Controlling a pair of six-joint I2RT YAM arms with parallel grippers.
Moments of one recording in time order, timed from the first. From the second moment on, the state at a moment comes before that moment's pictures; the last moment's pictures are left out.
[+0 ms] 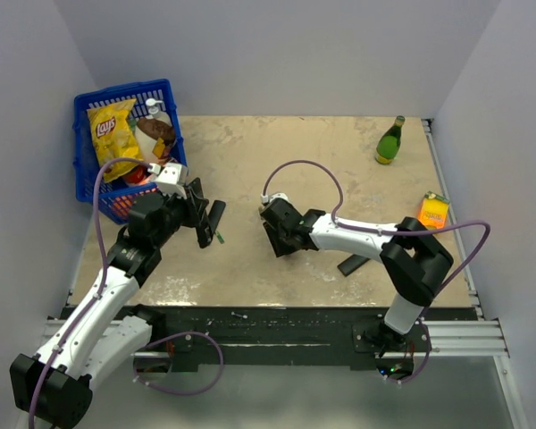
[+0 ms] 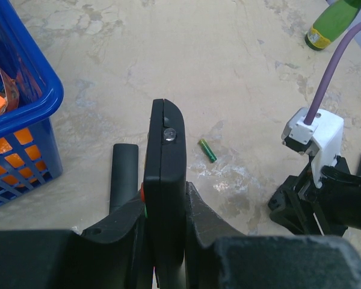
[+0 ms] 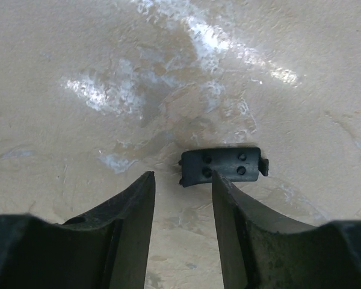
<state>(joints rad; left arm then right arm) -0.35 0.81 0.66 -0.12 0.05 -0.25 0.89 1.72 1.09 -0.46 0.27 0.42</state>
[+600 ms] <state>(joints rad) -0.35 0.81 0.66 -0.12 0.05 -0.25 0.92 1.78 1.07 -0.40 0.36 0.37</state>
